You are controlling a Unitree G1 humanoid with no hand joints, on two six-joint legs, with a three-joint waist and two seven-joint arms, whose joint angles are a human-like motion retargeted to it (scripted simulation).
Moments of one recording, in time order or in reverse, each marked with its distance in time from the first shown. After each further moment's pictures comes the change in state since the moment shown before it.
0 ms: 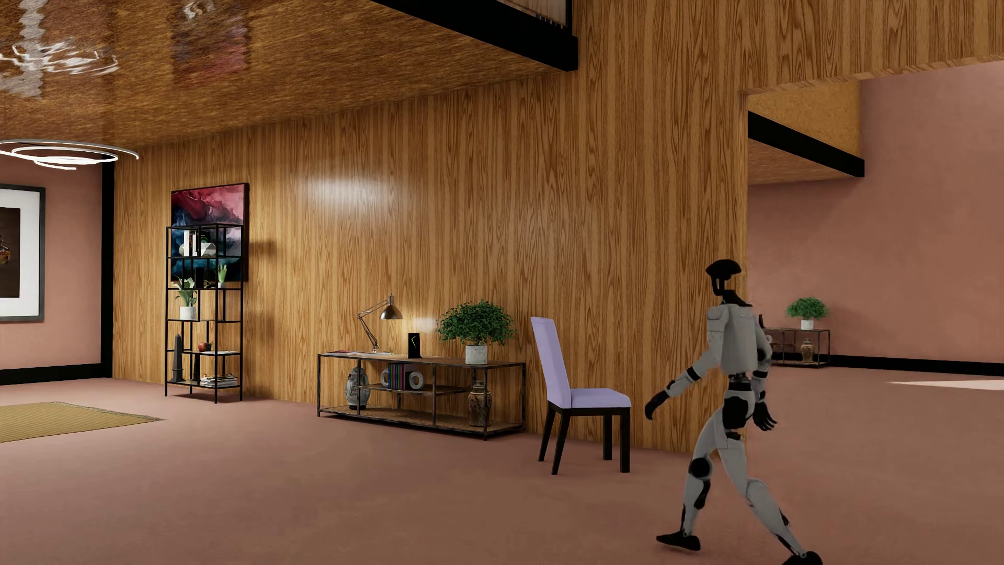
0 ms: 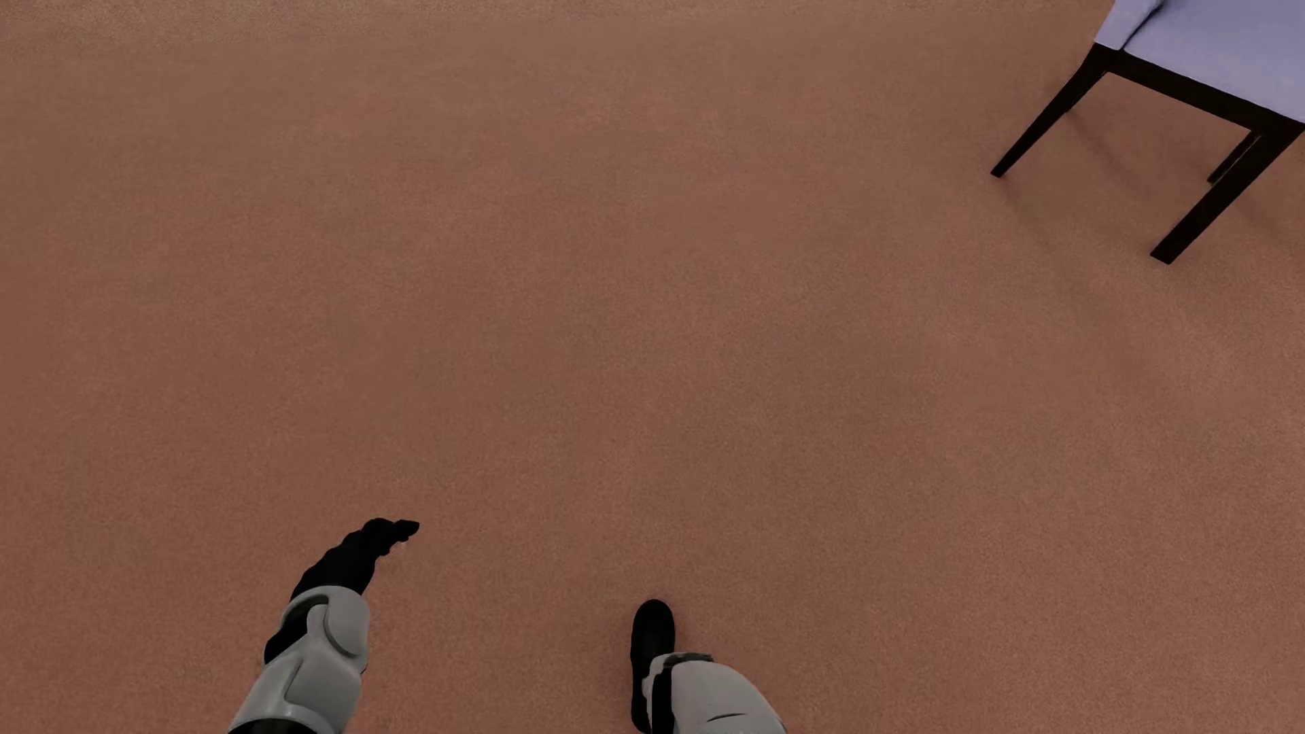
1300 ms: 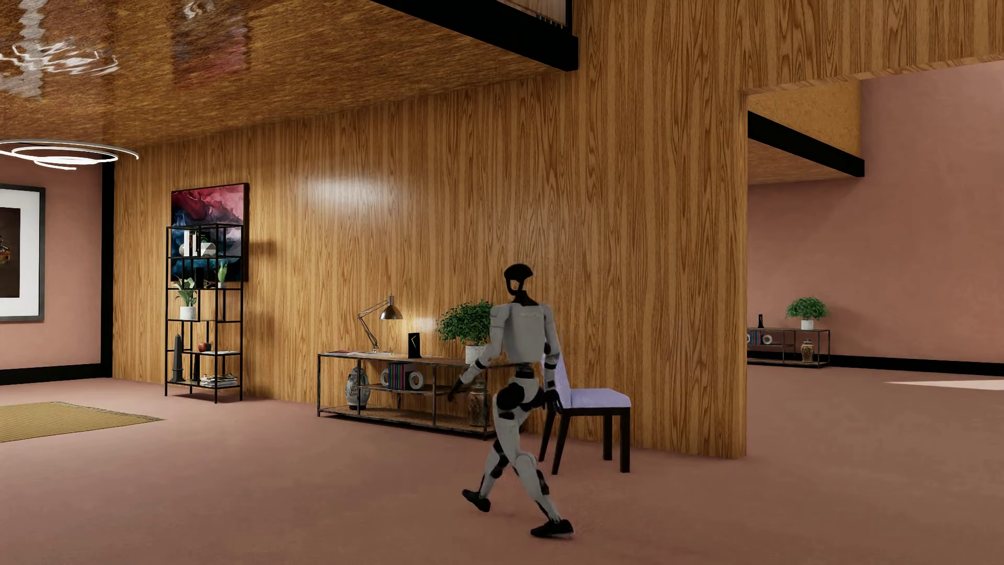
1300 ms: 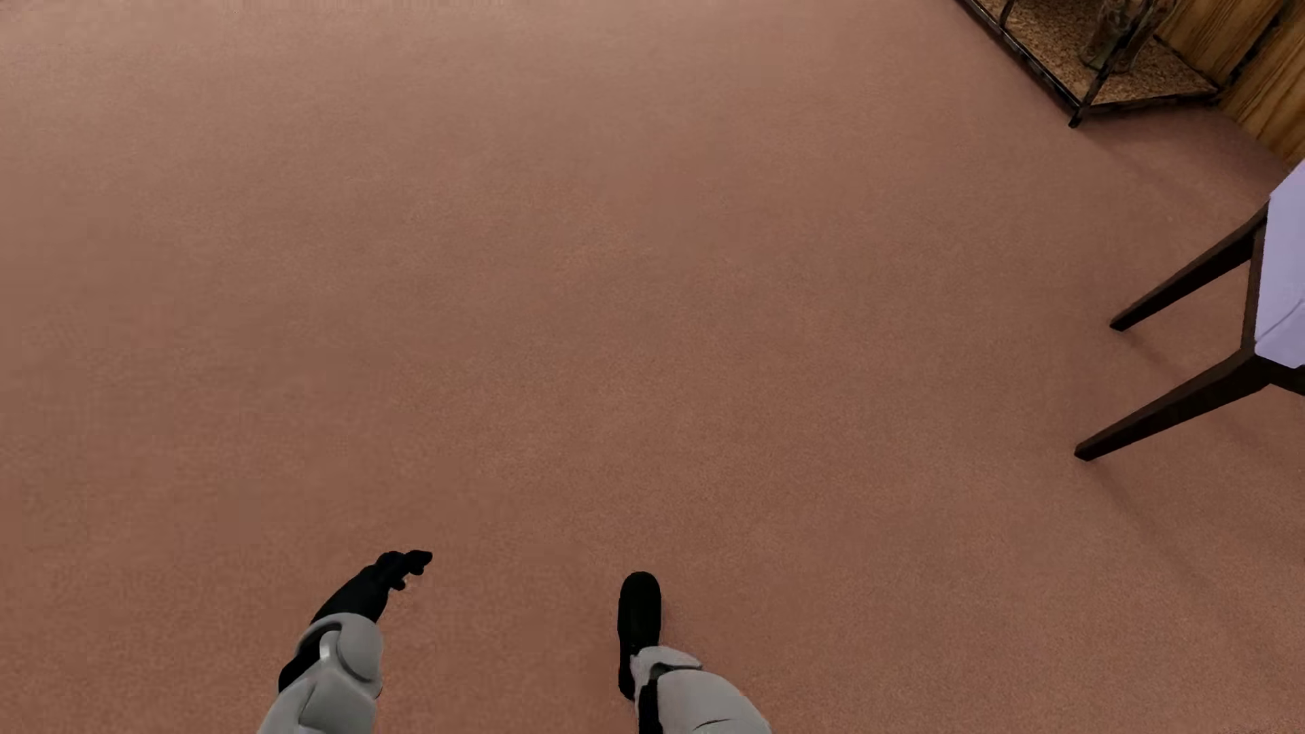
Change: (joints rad) body 0.034 0.013 -0.001 -0.078 0.032 -0.021 -0.058 0.043 -0.010 -0.081 -0.183 0.038 -0.080 -0.075 -0.073 -0.055 0.053 0.052 0.083 0.033 -0.073 0.017 -0.002 0.009 0.013 0.005 -0.039 -0.036 -0.003
